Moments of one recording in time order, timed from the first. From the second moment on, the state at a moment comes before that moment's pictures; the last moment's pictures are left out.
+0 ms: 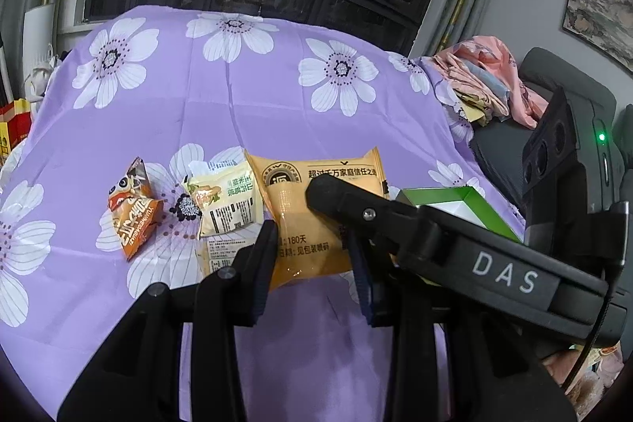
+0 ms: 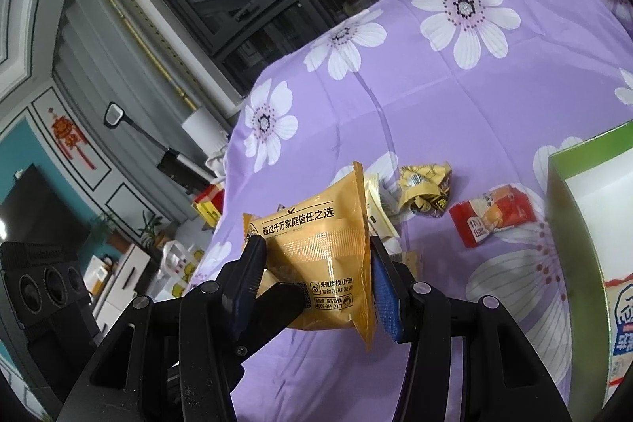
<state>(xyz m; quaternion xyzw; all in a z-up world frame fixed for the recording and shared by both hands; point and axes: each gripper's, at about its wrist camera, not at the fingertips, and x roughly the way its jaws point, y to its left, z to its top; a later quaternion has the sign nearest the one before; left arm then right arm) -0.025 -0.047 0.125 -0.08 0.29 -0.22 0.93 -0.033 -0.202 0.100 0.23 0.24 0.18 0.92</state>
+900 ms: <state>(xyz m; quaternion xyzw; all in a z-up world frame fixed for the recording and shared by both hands) -0.036 -0.057 0.132 -0.07 0.27 -0.24 0.93 -0.053 -0.207 0.109 0.22 0.21 0.16 0.94</state>
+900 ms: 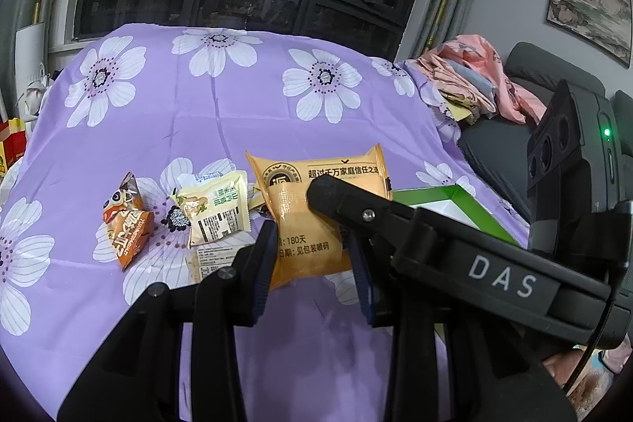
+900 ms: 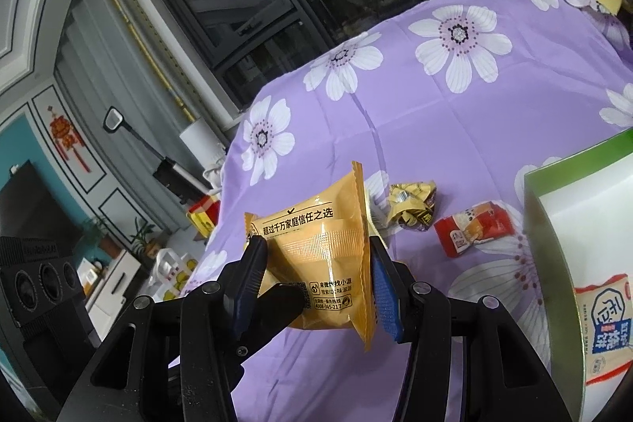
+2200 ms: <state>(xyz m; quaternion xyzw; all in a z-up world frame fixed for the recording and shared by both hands) -0.051 -0.128 0.156 -0.07 0.24 -0.34 0.91 -0.106 -0.272 0.140 0.19 0.16 0.05 0.97</state>
